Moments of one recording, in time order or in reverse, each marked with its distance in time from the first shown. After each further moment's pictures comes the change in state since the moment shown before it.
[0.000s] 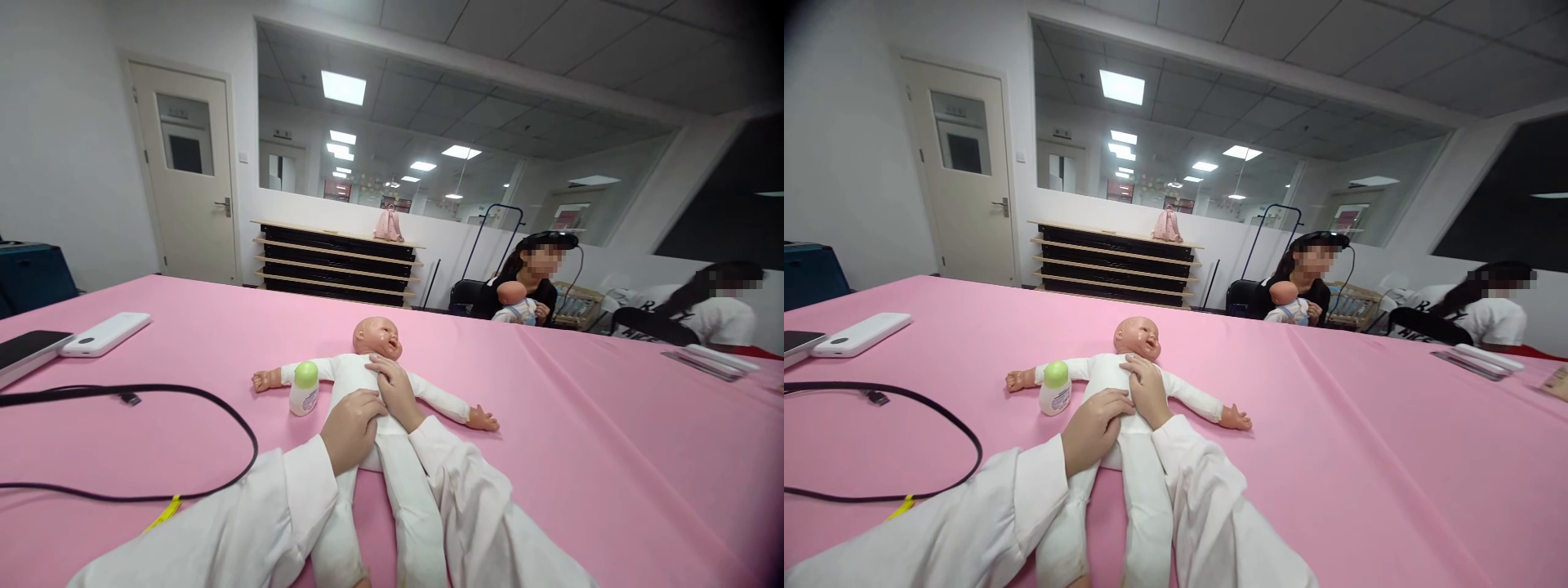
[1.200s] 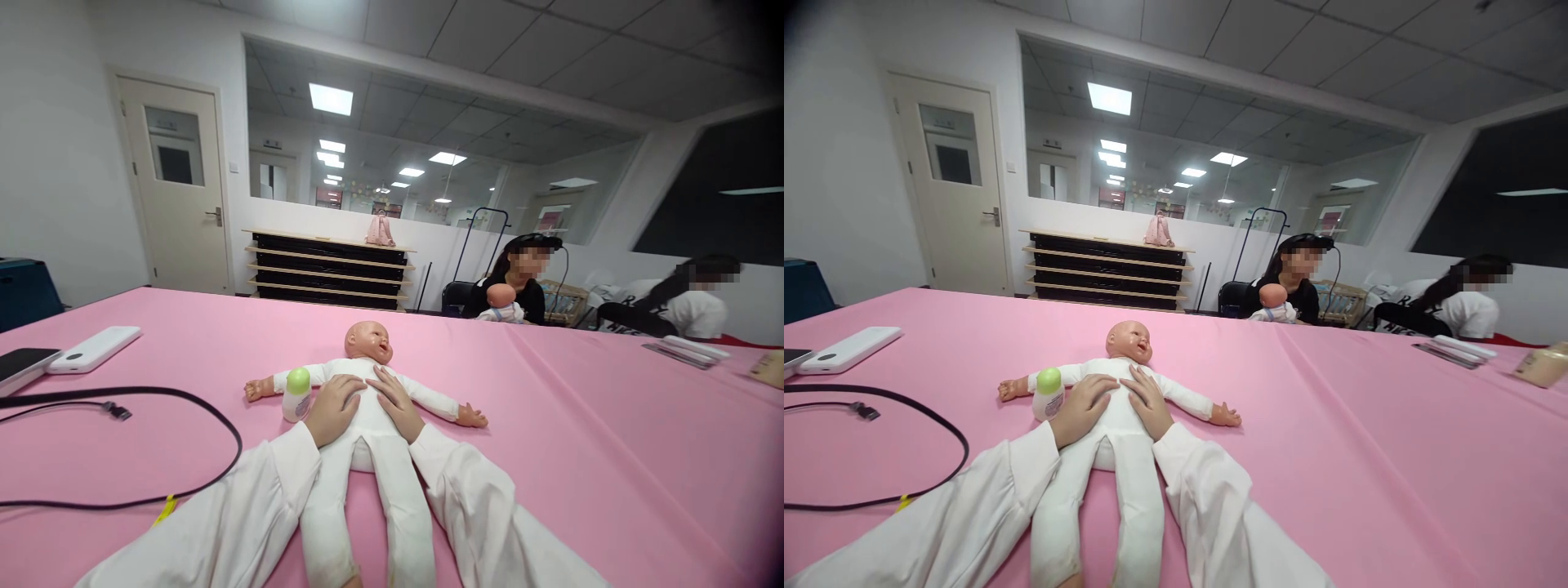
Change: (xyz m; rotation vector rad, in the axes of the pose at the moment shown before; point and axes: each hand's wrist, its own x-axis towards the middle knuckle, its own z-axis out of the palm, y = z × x) left_hand 0.014 -0.036 -0.008 0.015 -0.056 -0.153; right_hand -0.035 0.022 -0.031 -0.043 -0.269 -0.041
